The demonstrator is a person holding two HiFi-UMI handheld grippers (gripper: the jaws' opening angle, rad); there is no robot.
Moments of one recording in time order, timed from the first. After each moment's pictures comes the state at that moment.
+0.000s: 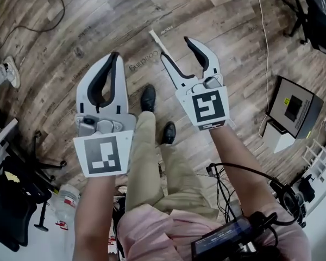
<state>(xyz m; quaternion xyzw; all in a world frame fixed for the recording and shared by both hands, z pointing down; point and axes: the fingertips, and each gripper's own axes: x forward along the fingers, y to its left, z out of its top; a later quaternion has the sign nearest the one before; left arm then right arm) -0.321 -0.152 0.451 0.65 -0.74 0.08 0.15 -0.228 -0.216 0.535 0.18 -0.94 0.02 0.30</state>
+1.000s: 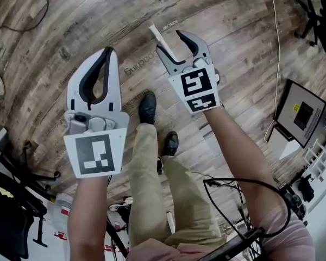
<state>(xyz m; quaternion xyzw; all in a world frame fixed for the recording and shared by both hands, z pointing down) -0.332 -0.167 0.614 0.66 -0.72 0.12 0.16 -0.237 -0.235 0.751 0.15 -0.91 0.04 0.39</state>
